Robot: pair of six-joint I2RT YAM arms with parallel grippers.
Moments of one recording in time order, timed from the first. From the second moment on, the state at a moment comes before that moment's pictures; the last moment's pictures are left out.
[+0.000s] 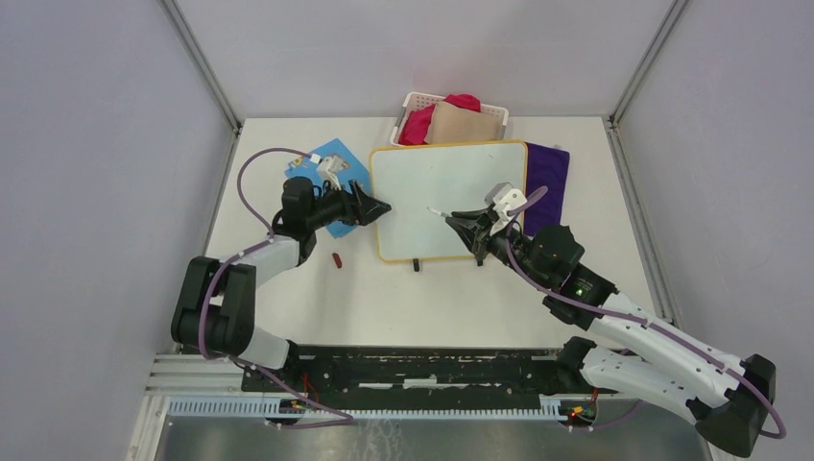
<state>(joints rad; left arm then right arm) -0.21 1.46 0.67 0.52 0.67 -0.48 0.85 0.84 0.71 0.17 0.03 -0.03</state>
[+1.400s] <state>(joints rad) -0.19 1.66 0.65 0.65 0.87 -0.48 0.90 0.96 0.72 0.24 0.02 -0.01</state>
